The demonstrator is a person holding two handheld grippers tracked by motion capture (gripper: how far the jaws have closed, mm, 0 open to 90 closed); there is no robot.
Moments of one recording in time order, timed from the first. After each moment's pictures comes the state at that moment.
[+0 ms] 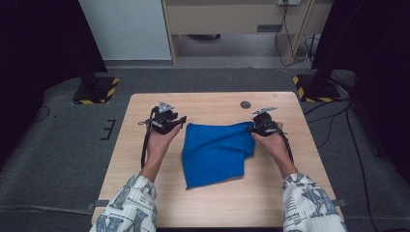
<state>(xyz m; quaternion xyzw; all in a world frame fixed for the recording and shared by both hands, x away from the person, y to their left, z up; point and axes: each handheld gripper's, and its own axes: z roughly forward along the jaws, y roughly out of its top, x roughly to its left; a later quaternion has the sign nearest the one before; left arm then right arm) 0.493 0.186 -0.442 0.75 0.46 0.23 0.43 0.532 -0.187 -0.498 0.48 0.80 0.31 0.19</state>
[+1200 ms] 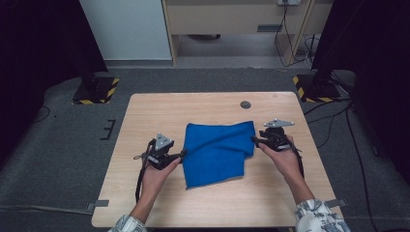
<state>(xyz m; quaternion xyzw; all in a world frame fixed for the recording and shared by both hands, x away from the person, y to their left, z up) 0.390 0.184 -0.486 0.76 0.43 0.21 0.43 0.452 -0.208 -0.476 0.46 0.77 0.39 0.19</state>
